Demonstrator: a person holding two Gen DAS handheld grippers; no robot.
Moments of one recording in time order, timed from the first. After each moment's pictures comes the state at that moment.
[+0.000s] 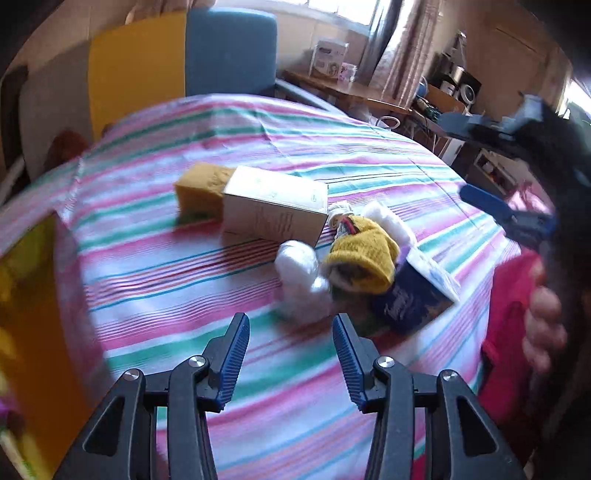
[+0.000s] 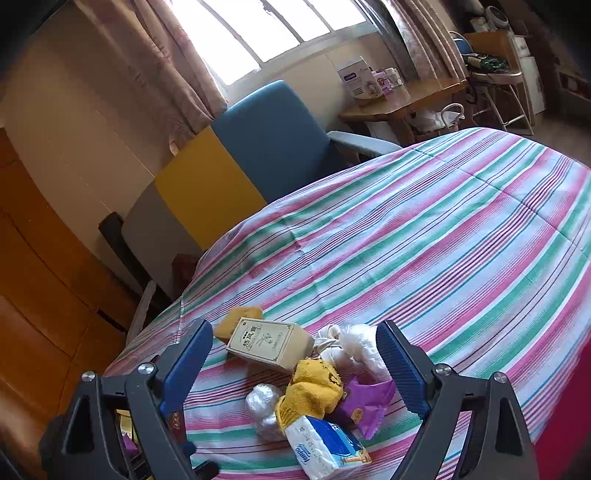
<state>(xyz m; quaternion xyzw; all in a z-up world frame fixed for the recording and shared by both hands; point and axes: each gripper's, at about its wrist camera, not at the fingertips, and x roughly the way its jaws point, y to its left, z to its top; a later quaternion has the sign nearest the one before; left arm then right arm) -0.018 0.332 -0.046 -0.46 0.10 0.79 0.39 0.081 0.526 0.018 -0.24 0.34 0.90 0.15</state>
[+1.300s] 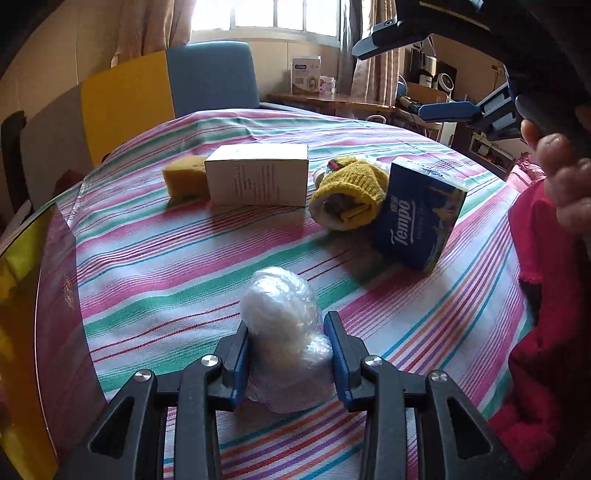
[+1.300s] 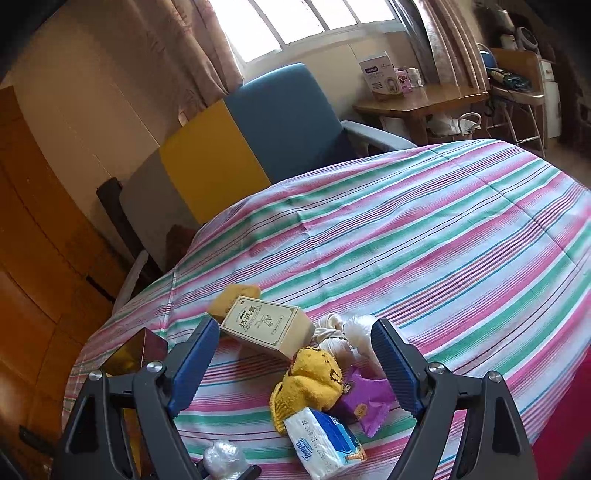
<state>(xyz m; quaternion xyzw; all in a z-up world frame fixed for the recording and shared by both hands) 0.046 0.311 -0.097 -0.35 0.17 0.83 0.40 0.065 0.509 0.015 -0.29 0.29 0.90 0.15</state>
